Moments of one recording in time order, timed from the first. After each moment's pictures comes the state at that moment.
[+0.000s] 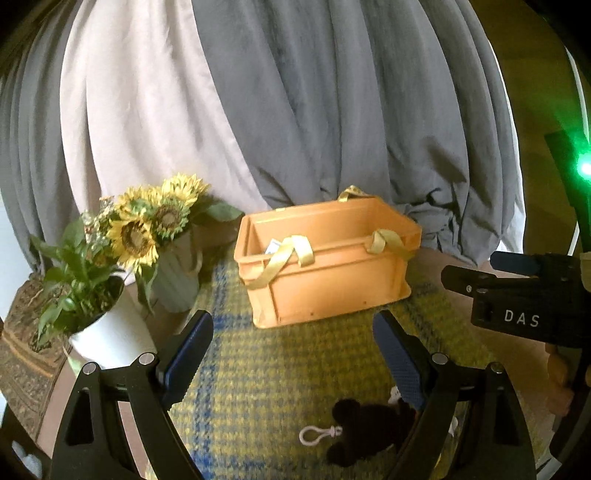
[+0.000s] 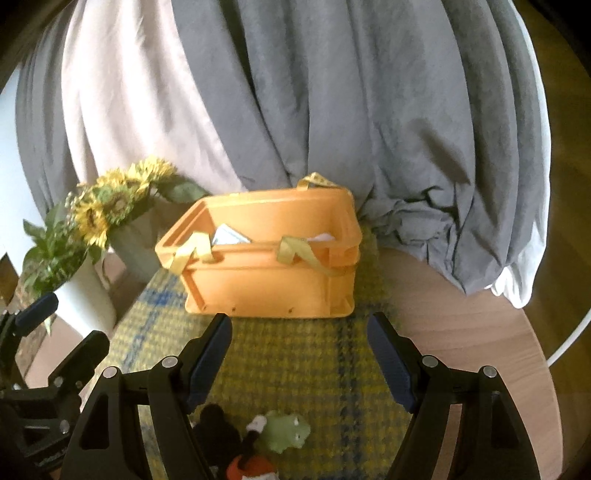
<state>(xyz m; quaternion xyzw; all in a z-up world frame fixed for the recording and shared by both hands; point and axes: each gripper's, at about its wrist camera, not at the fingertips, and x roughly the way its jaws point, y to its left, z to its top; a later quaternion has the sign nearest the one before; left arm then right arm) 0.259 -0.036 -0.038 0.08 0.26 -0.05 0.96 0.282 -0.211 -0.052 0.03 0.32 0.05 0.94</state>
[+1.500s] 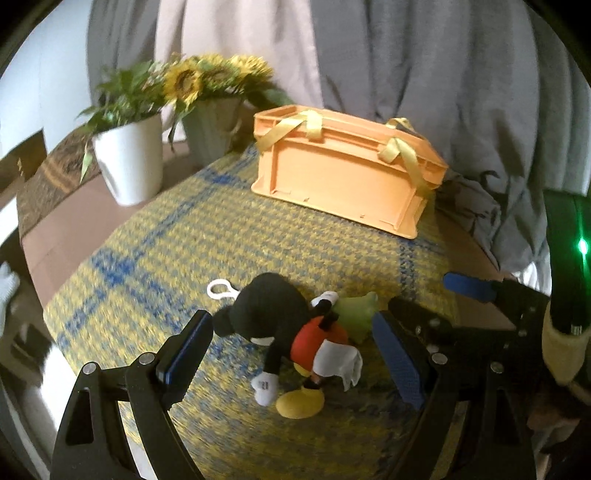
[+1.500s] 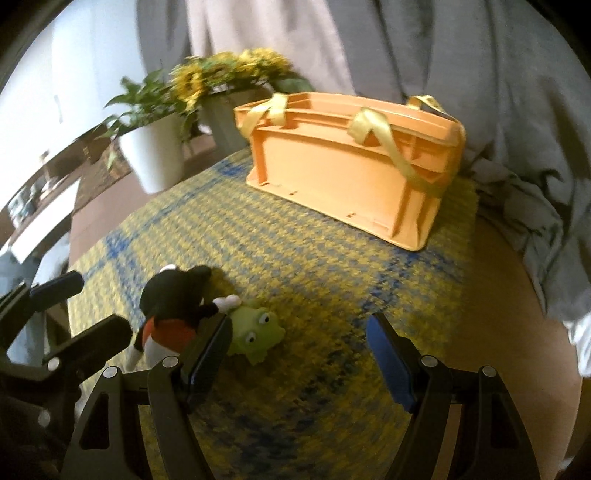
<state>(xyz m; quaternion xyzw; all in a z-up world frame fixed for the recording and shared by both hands) 0.221 -0.126 -0.123 -0.11 0.37 0.13 0.91 0.292 -0.255 -0.152 -0.11 0.38 0.32 0.86</state>
